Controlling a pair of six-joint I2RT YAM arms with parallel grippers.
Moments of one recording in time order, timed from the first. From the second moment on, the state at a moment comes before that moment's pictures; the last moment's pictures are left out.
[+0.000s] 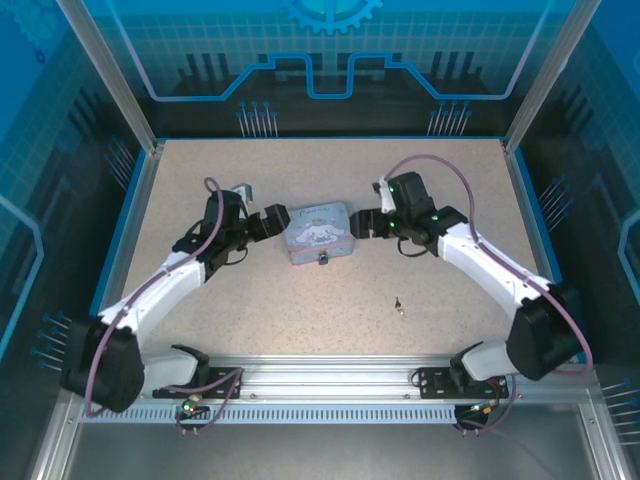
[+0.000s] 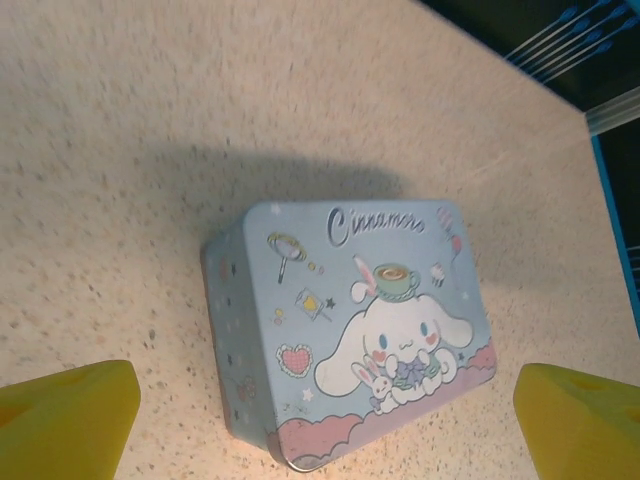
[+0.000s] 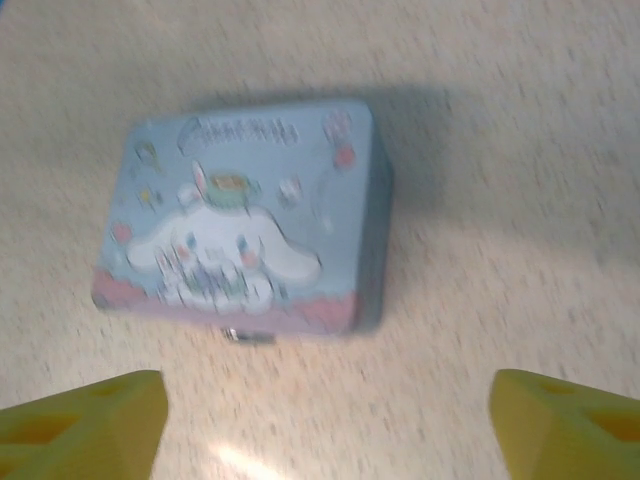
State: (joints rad) left arm -0.30 1.21 0.81 -0.20 0.14 -0.66; right arm 0.47 1.39 1.08 -0.55 -0.14 0.34
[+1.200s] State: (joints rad) left arm -0.30 1.02 0.76 -0.24 0.00 -0.53; right arm 0.52 1.55 0.81 -0.86 -0.05 0.49
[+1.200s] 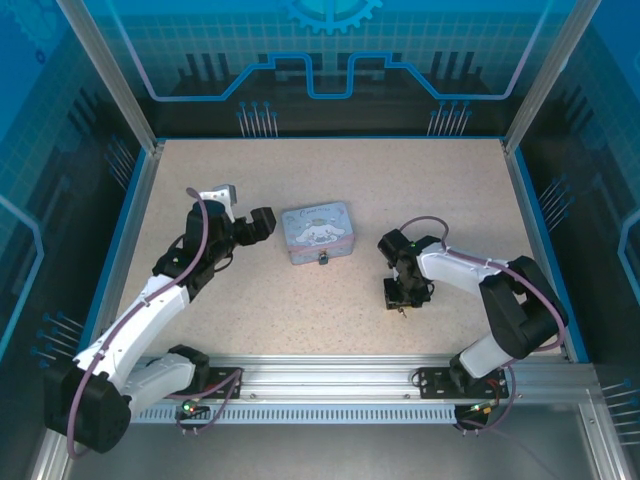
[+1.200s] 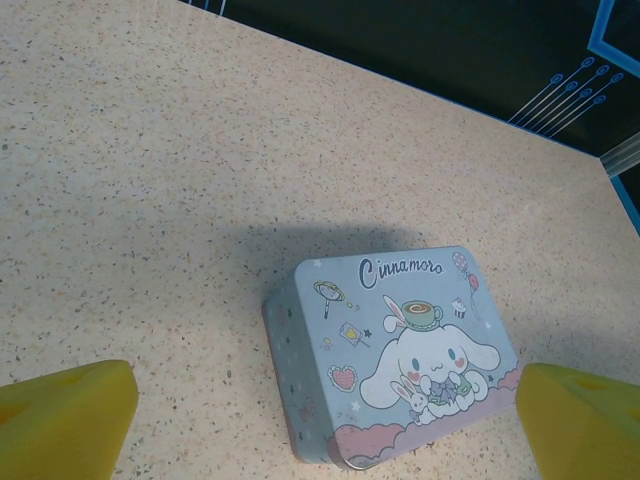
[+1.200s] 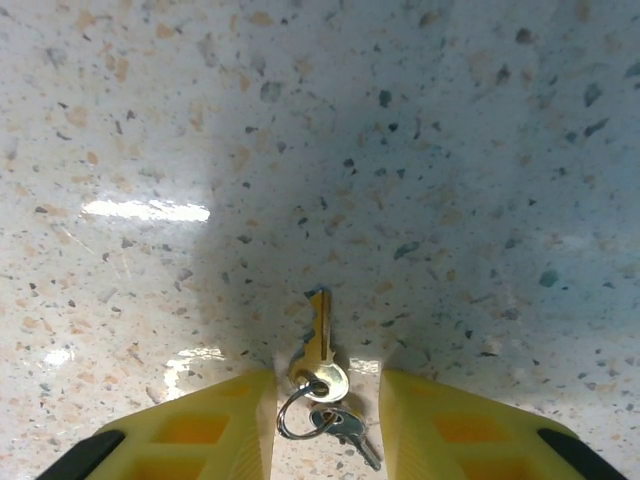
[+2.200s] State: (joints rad) left arm -0.30 1.03 0.76 -0.23 0.04 -0.50; right arm 0.53 1.46 0.79 -0.76 -0.07 0.42
